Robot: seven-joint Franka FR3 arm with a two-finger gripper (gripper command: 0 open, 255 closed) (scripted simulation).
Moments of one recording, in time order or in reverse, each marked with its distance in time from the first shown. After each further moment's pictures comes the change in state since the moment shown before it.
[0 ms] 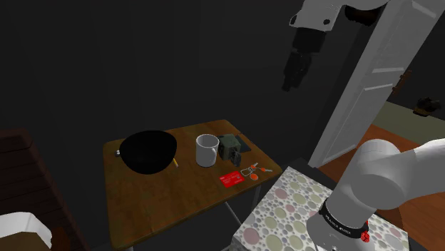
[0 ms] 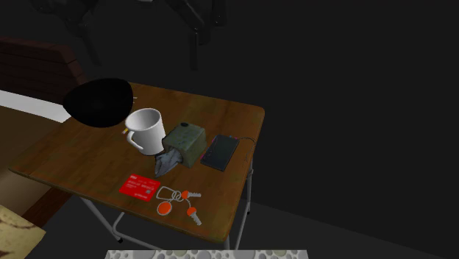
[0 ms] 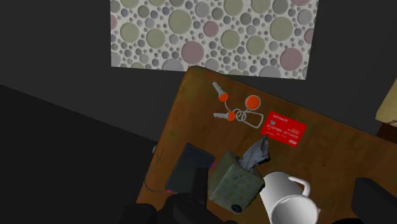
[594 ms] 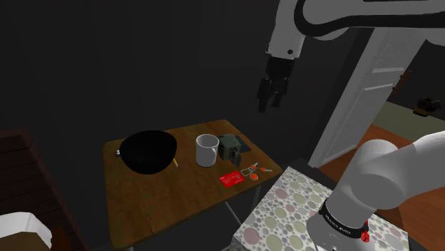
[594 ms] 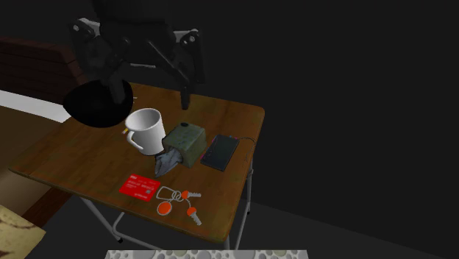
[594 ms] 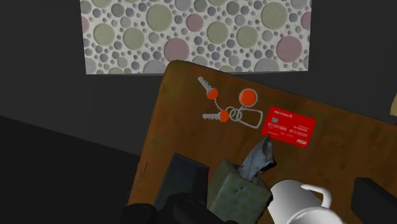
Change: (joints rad) arm -0.010 0.128 0.069 -0.114 0.043 0.176 0.106
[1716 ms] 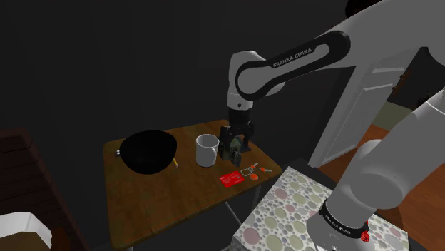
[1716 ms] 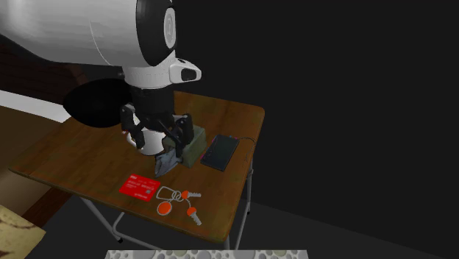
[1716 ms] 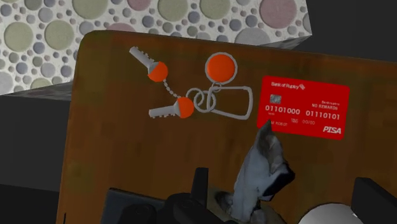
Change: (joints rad) arm -0.009 0.433 0.121 -0.091 0.063 0.400 0.207
